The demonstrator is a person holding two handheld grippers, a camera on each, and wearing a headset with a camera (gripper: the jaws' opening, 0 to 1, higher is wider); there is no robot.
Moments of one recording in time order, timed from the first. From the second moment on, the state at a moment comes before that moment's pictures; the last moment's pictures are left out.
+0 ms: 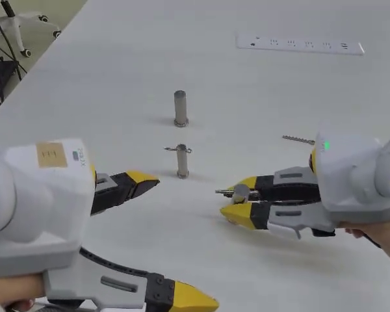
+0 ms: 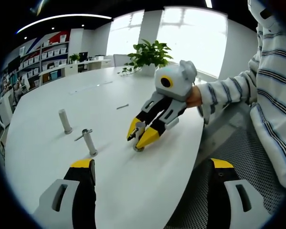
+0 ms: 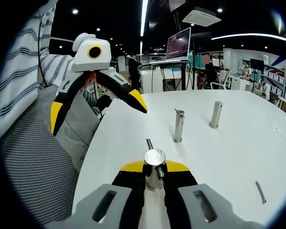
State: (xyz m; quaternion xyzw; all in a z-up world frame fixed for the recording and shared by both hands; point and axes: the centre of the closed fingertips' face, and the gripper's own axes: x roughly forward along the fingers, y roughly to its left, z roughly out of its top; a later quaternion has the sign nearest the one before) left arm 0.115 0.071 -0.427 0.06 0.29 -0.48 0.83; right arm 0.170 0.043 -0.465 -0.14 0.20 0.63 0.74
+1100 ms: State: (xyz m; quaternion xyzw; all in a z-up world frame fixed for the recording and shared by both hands) left arm 0.114 0.081 -0.426 0.06 0.30 -0.46 0.84; right arm 0.229 0.017 -0.460 -0.18 0.19 0.62 0.74
